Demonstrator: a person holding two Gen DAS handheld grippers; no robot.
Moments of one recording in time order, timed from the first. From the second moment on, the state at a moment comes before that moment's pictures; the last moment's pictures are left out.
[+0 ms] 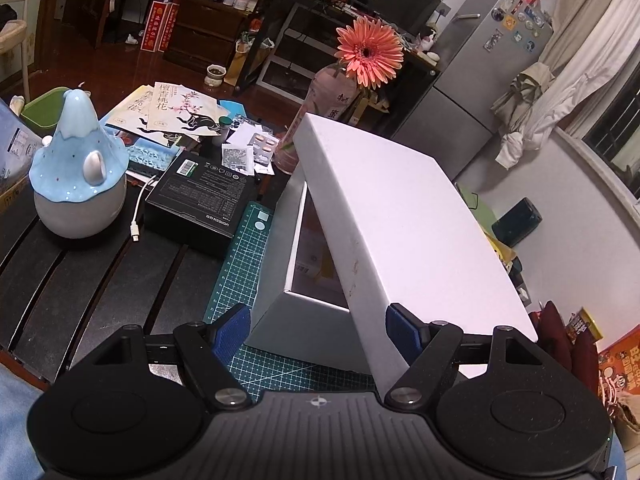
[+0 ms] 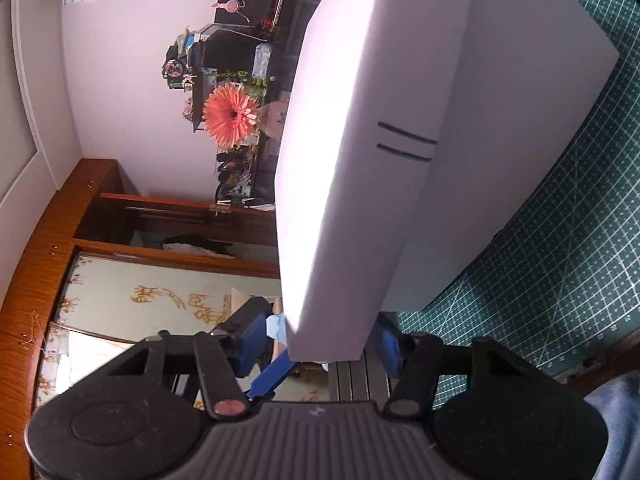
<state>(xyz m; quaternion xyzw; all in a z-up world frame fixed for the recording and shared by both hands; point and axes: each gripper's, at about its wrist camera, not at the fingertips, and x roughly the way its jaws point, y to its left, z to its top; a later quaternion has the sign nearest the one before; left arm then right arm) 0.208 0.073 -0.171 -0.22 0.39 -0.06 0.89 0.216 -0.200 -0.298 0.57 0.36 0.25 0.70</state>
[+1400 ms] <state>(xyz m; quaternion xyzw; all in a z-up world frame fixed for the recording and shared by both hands) 0.246 0.099 -0.185 -0.31 0.37 -0.06 0.87 0.208 -0.216 -0.282 0.51 0.39 0.29 0.71</state>
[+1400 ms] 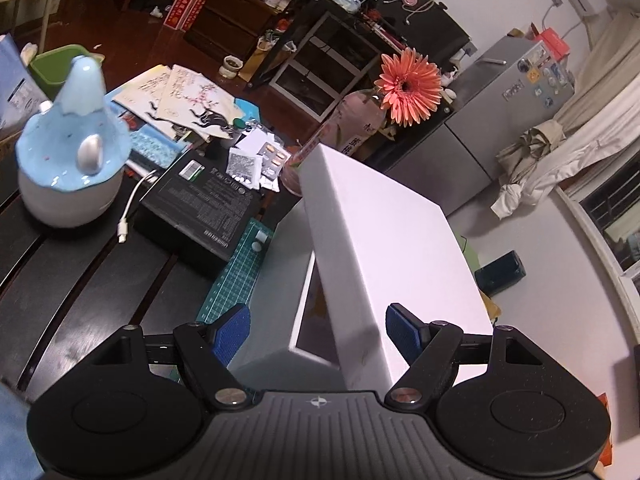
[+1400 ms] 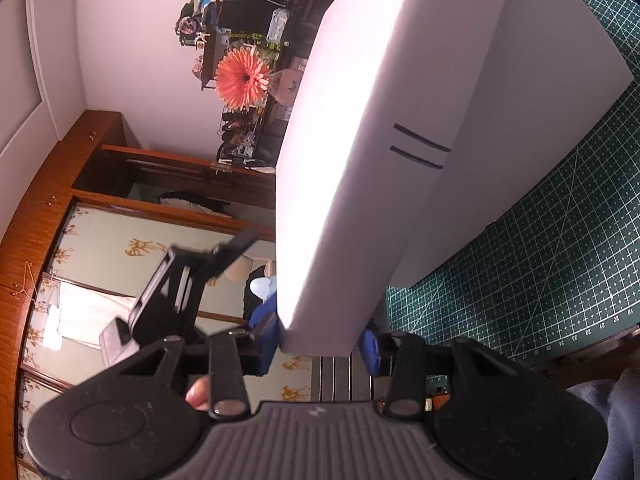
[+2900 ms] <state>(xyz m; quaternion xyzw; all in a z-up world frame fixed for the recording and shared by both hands) 0.289 0.109 -0.210 -0.41 0.36 -0.10 0.83 0.165 -0.230 -0.279 0.47 0.44 0.32 0.70</state>
